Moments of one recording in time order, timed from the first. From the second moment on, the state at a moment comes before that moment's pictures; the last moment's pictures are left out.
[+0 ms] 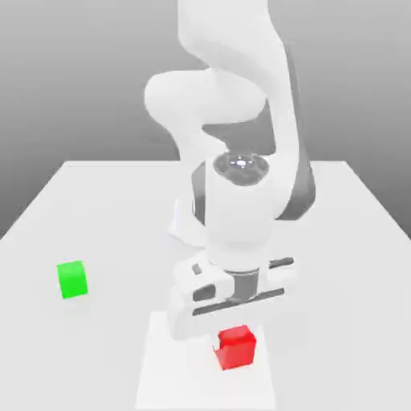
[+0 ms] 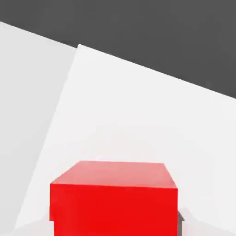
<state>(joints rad) 0.10 0.13 0.00 -2.67 0.00 2.80 0.55</state>
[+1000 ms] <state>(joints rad) -0.42 0.04 -0.43 -2.89 0.15 2.91 0.60</state>
